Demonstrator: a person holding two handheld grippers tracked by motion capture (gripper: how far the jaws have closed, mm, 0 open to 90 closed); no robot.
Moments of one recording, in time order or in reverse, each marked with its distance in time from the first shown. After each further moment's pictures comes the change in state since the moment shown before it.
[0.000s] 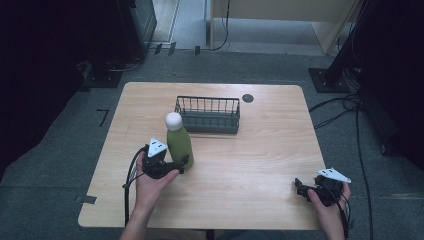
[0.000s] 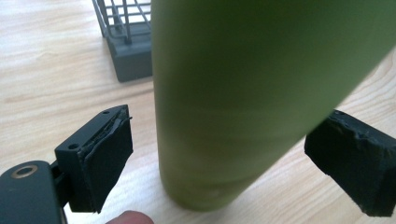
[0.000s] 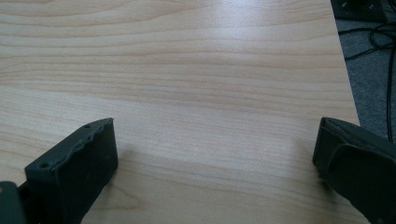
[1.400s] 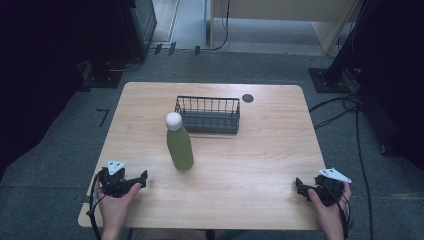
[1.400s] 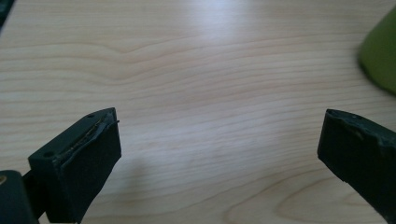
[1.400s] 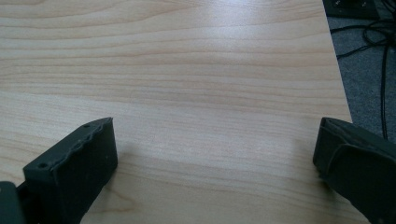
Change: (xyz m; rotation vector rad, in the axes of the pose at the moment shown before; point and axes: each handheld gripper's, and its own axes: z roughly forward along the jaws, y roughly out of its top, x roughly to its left) left arm 0.081 -0.082 -0.048 0.111 0.300 -0.167; right arm -0.001 0.000 0.000 0.001 -0.019 0.013
